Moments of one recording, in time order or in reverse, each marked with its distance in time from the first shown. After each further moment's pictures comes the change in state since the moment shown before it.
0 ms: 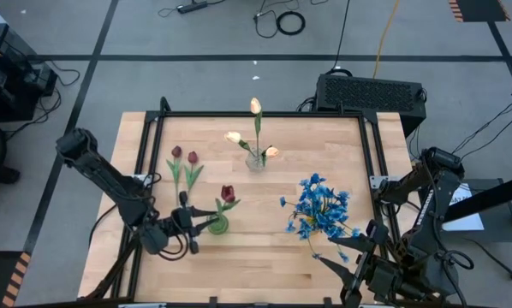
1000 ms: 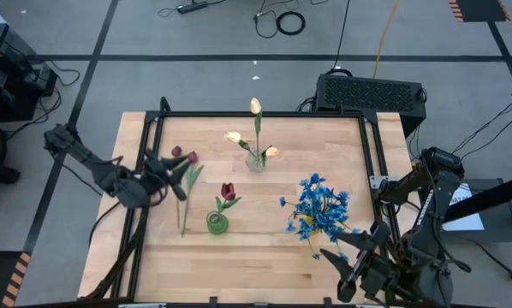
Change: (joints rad) left arm 0.178 -0.505 -0.001 -0.328 -0.257 0.033; right arm 0.000 0.001 0.000 -0.150 0.122 -0.011
